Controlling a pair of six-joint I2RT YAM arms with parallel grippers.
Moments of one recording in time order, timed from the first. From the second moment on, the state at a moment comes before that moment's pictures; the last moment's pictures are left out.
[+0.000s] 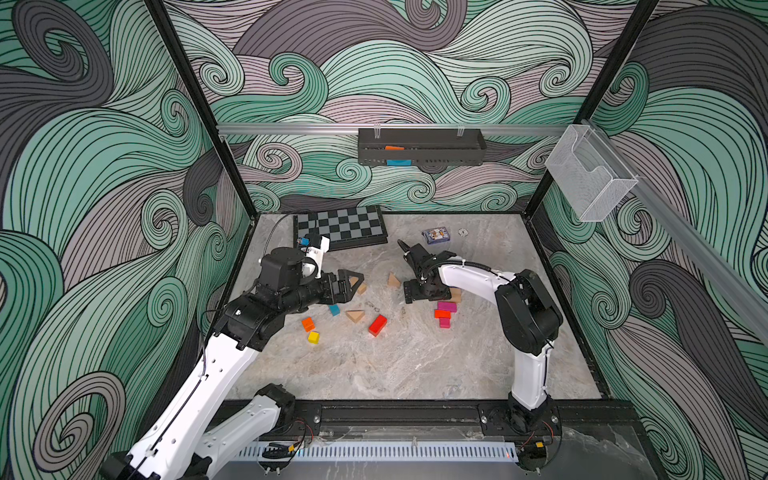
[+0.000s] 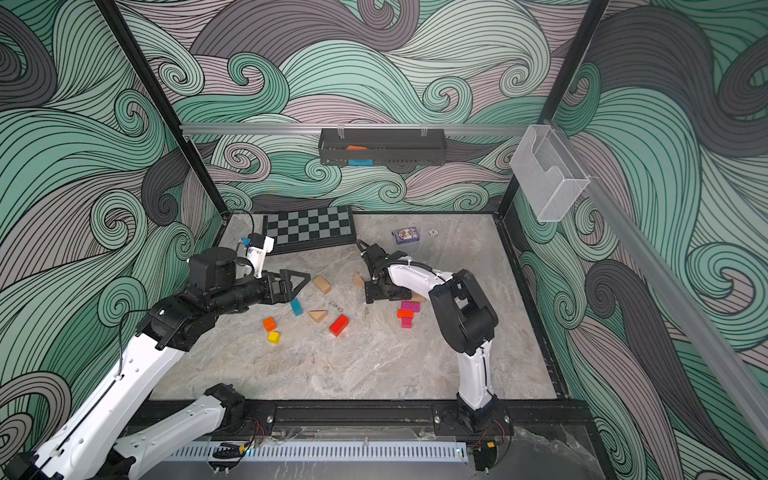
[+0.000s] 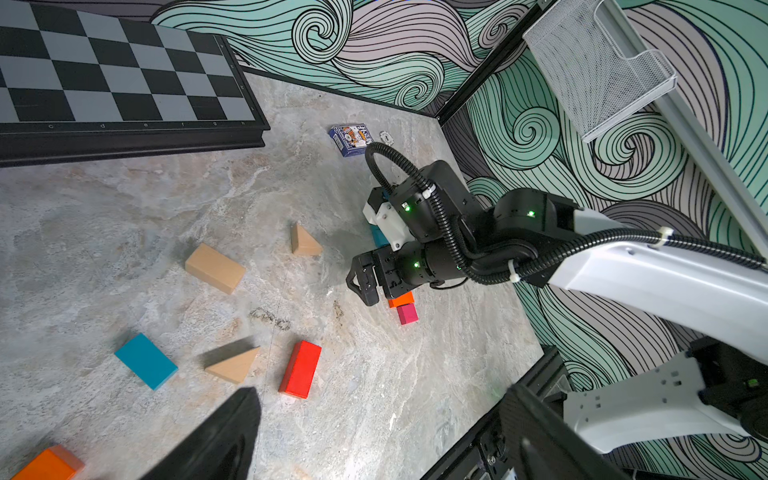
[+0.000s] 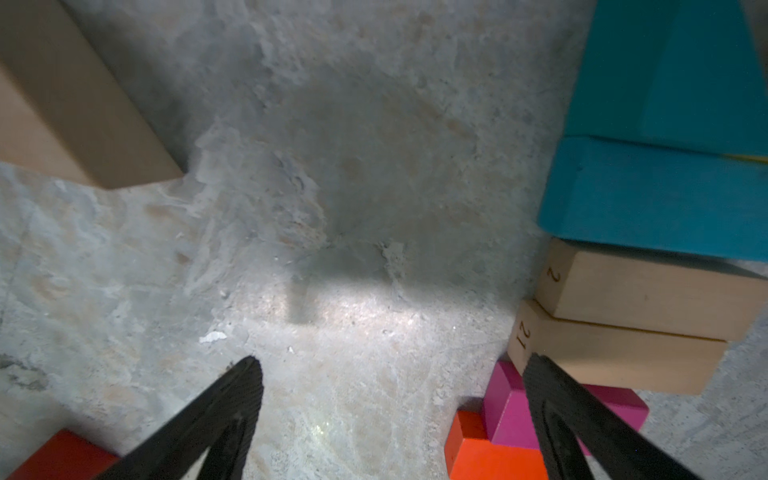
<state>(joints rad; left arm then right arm) -0.43 0.90 1.10 -0.73 0.30 -0.48 0.60 1.97 1.39 -0.83 0.14 0.50</state>
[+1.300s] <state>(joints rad) -0.43 0.91 1.10 -0.71 0.31 -0.48 0.61 2.00 1.40 -0.83 0.15 0.49</state>
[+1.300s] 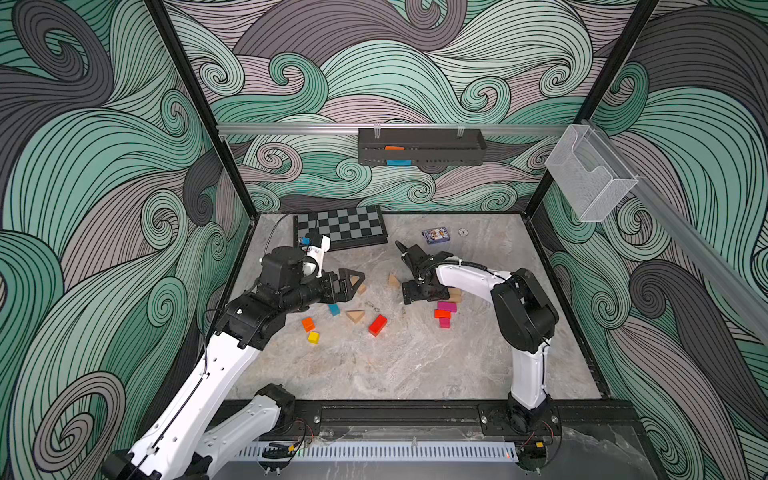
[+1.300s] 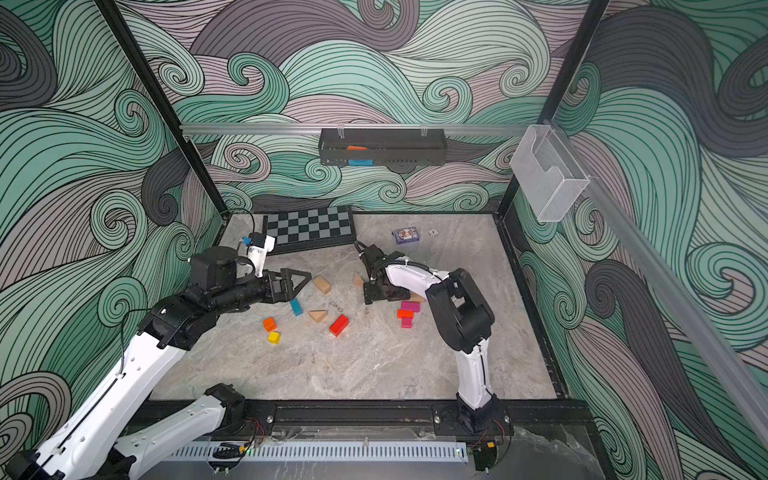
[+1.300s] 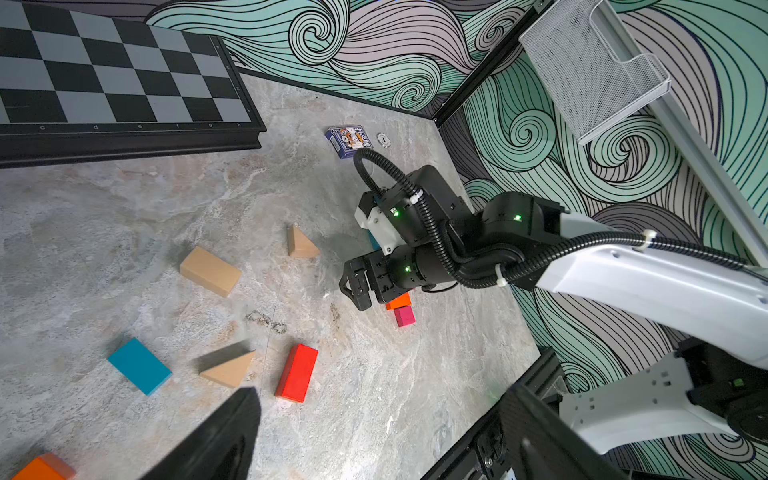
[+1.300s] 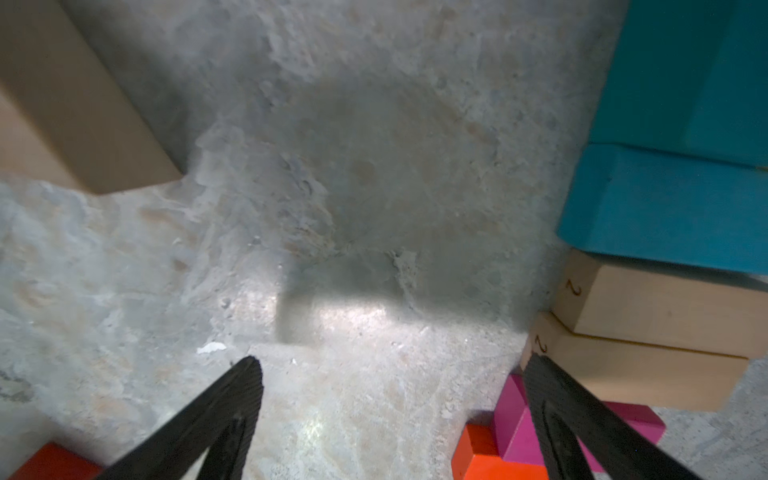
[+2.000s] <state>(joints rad) -0.43 0.91 1.10 -0.71 0.31 -0.48 0.62 2.00 1.40 -0.83 0.14 0.48</state>
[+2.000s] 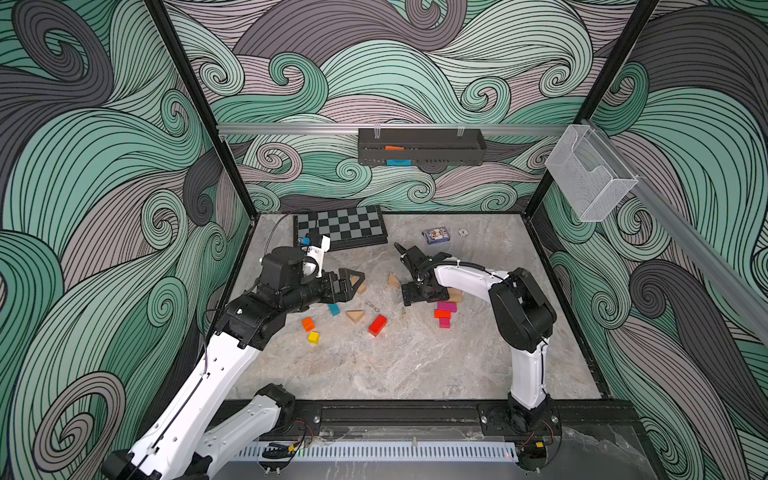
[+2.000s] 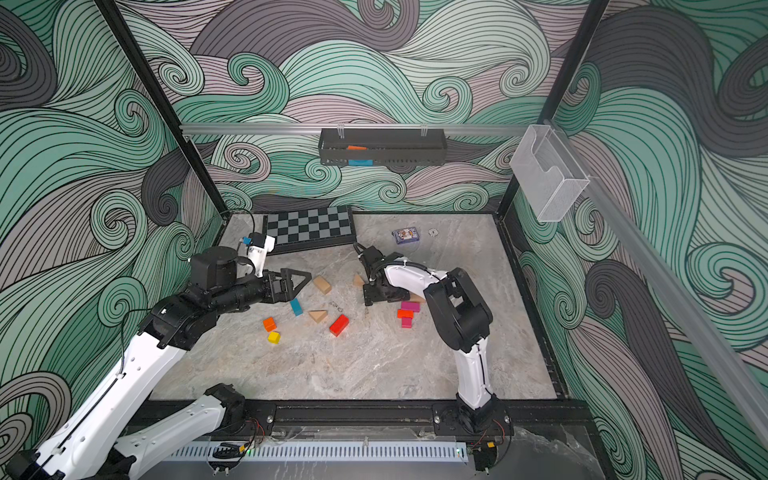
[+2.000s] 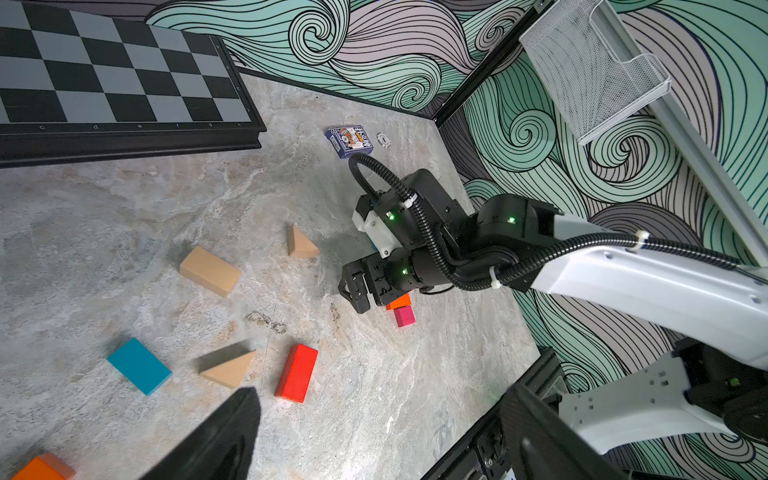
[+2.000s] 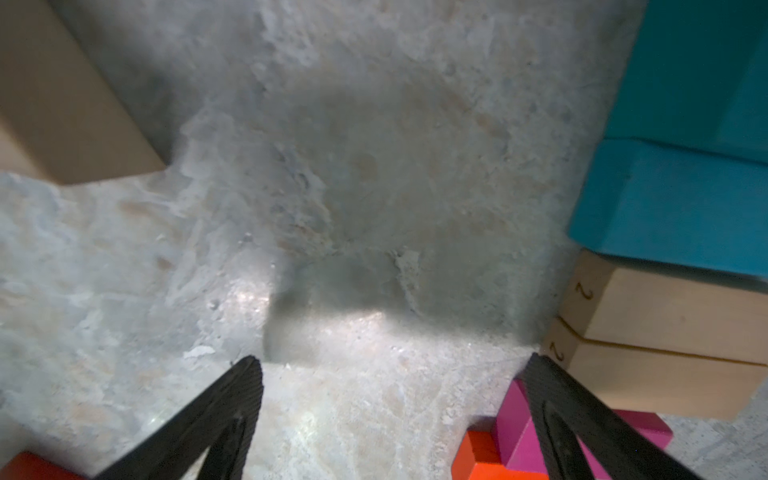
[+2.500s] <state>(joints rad) -0.43 0.91 1.09 -0.70 0.31 -0.48 0.66 1.96 1.35 -0.84 0.12 0.48</state>
